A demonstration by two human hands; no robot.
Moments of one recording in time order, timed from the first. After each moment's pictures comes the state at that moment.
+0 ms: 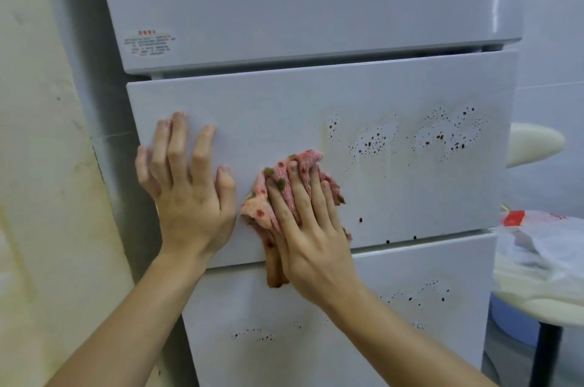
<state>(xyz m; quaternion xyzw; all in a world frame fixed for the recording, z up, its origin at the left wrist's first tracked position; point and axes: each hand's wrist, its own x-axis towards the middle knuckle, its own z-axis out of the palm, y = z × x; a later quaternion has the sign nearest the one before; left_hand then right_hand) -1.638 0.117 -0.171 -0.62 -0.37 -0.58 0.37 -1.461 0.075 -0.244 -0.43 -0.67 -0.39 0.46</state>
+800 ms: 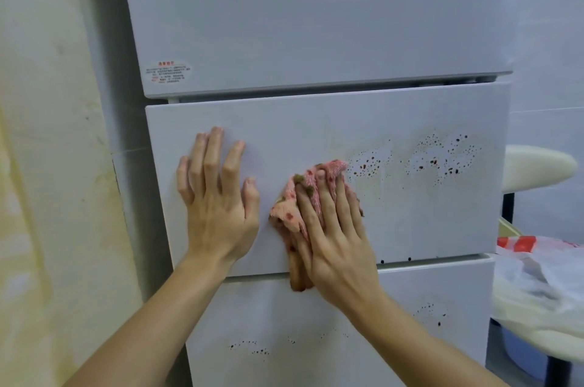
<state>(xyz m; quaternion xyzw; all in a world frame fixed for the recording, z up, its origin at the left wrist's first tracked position) -1.606 0.106 -0.165 -0.66 -0.37 -0.57 0.33 -1.421 0.072 -0.231 -0.45 -0.64 -0.44 0.44</state>
